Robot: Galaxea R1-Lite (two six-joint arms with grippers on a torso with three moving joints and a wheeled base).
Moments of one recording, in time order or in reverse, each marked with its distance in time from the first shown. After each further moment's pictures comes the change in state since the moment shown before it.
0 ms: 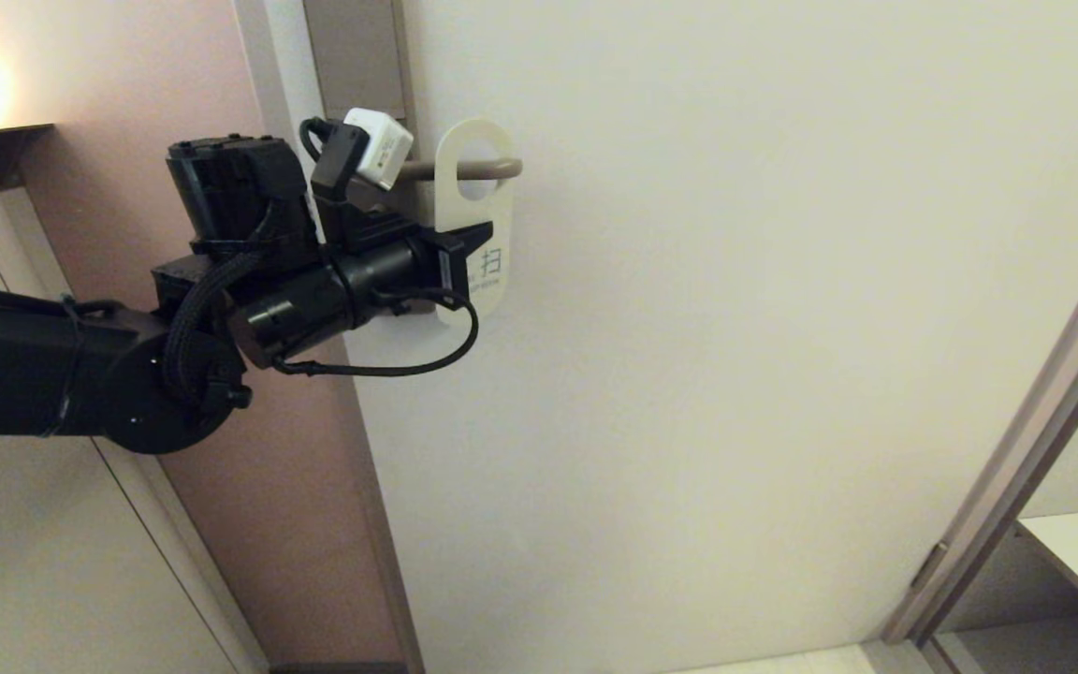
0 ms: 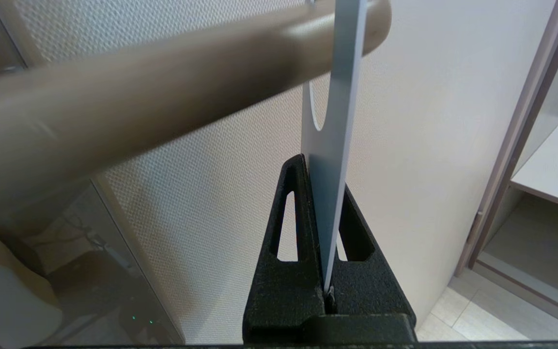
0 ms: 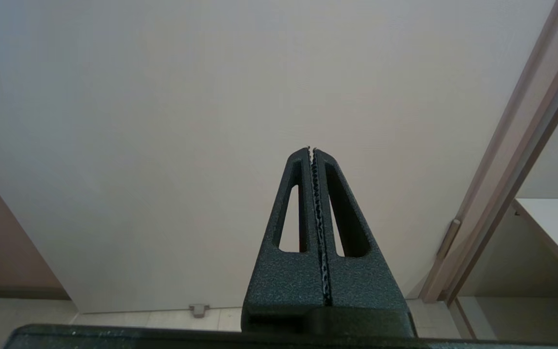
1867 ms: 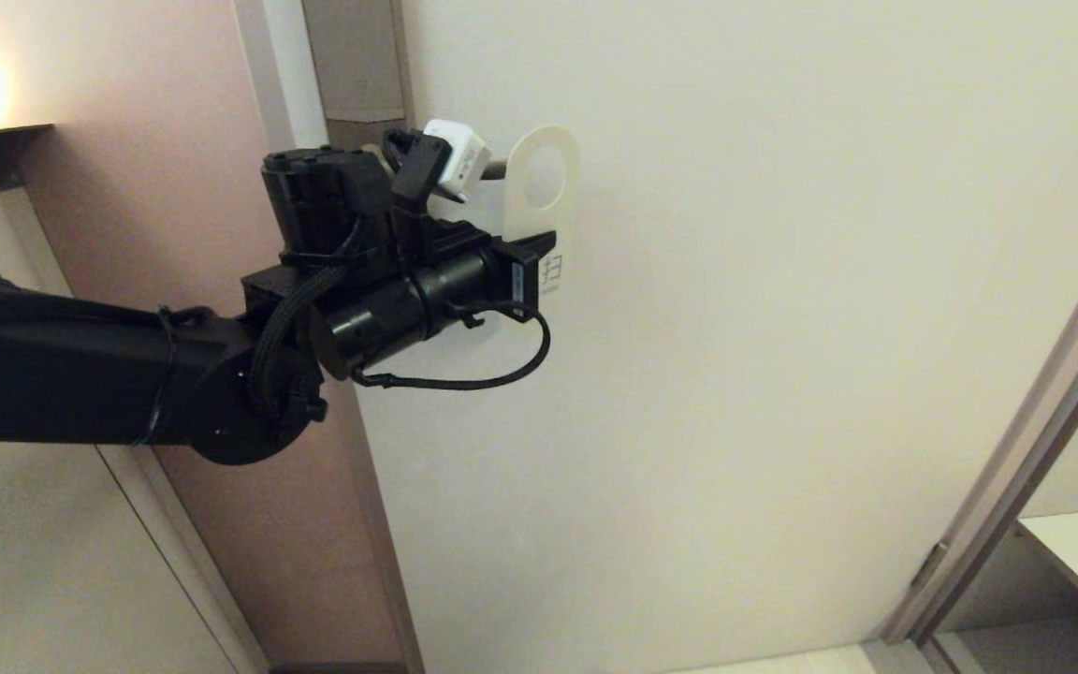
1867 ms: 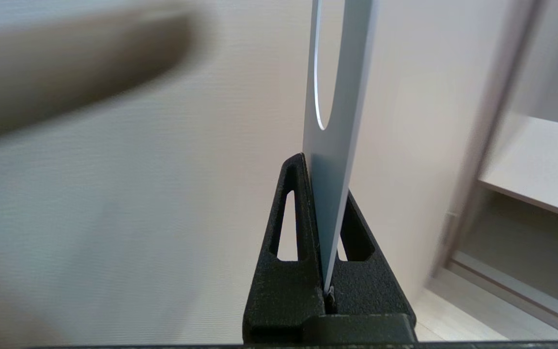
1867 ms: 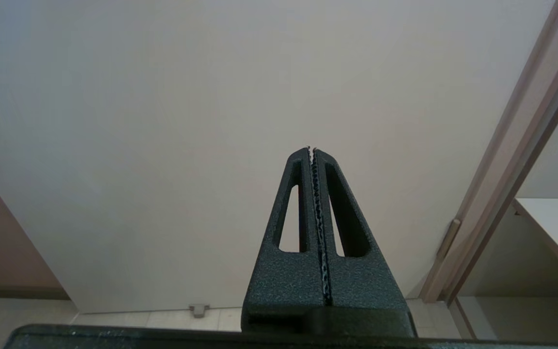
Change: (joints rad) left arm -0.135 0.063 -0.061 -0.008 0.074 -0.001; right arm 0.000 0.000 0.000 0.000 0.000 0.000
